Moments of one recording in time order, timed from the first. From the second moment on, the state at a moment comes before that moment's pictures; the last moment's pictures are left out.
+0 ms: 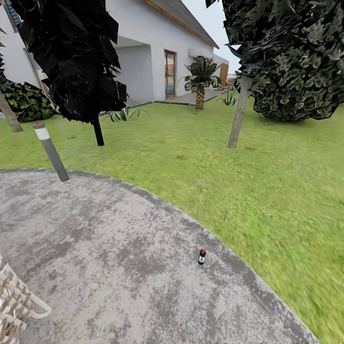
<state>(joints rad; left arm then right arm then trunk) -0.18 0.08 0.02 -0.45 0.02 -0.13 0.00 -0.03 -0.06 -0.14 -0.50 0.00 -0.28 0.00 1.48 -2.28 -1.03</state>
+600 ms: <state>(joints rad) -0.18 0.08 0.02 -0.44 0.03 -0.13 0.00 -0.03 -0.06 -0.14 -0.50 0.00 -0.28 0.00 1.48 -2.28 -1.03</state>
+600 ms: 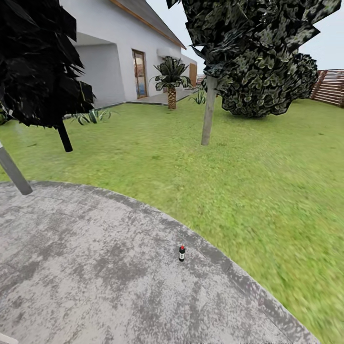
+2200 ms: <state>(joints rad) -0.18 0.08 0.02 -0.44 0.03 -0.12 0.00 -0.03 -0.06 -0.14 -0.50 0.00 -0.28 0.00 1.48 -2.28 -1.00</state>
